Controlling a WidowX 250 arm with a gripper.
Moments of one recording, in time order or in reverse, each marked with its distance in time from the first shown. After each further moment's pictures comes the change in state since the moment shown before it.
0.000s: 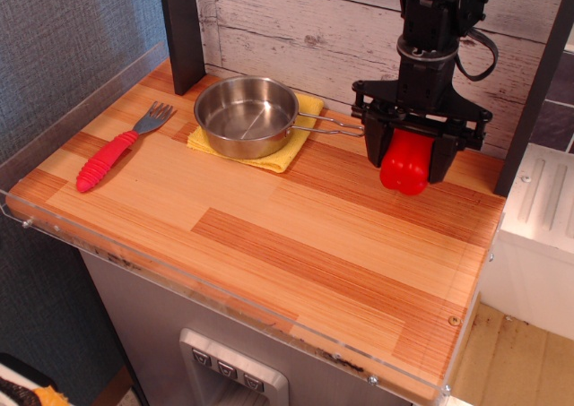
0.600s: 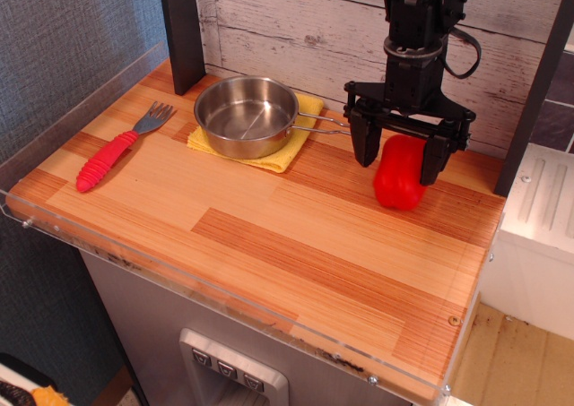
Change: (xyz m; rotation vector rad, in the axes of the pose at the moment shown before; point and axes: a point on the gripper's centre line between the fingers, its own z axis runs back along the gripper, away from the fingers) arm 0.003 0.010 -0.006 -0.036 0.070 -0.082
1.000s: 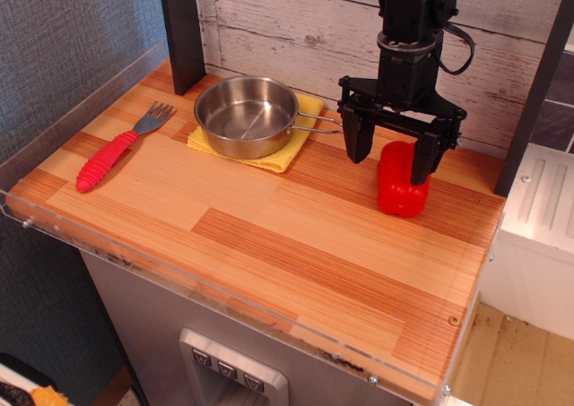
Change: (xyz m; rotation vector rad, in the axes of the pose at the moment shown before) arm -0.005 0.006 0.003 0.000 0.036 -0.048
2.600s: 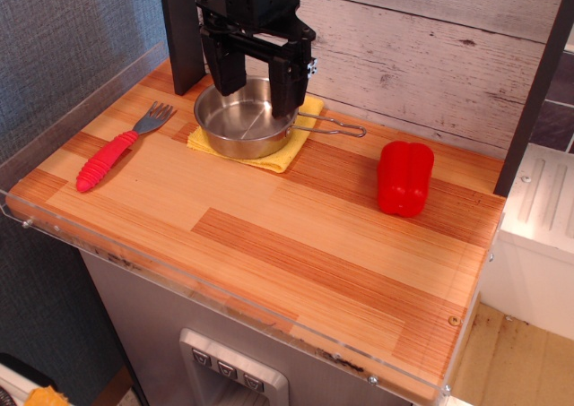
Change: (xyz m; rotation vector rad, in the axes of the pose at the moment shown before) arm -0.060 0.085 0.071 0.037 -0.068 -0.057
